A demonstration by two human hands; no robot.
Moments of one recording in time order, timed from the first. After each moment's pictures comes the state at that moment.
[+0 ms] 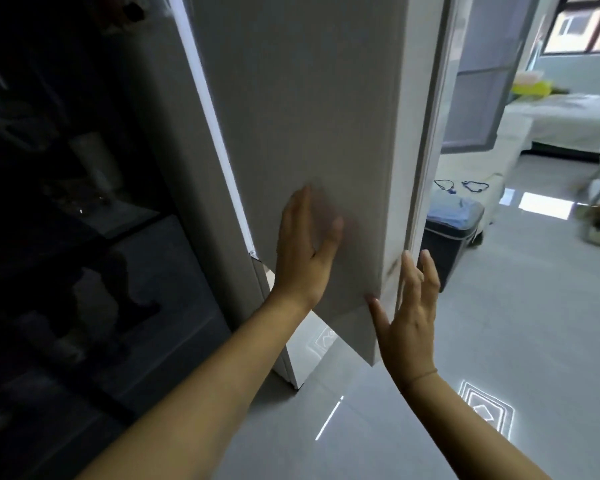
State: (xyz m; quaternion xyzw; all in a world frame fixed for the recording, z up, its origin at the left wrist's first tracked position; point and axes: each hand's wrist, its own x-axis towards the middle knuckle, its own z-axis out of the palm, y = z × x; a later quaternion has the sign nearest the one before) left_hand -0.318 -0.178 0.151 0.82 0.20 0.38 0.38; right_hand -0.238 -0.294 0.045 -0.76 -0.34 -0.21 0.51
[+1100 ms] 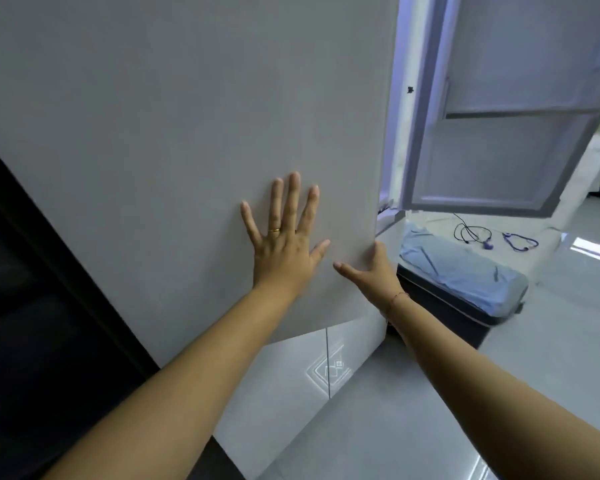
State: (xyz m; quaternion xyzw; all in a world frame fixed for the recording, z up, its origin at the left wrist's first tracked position) left_hand 0.019 0.035 0.116 0.84 0.35 0.33 -0.23; right_hand 0.157 -0.052 0.070 -0.69 -0.37 0.24 0.58
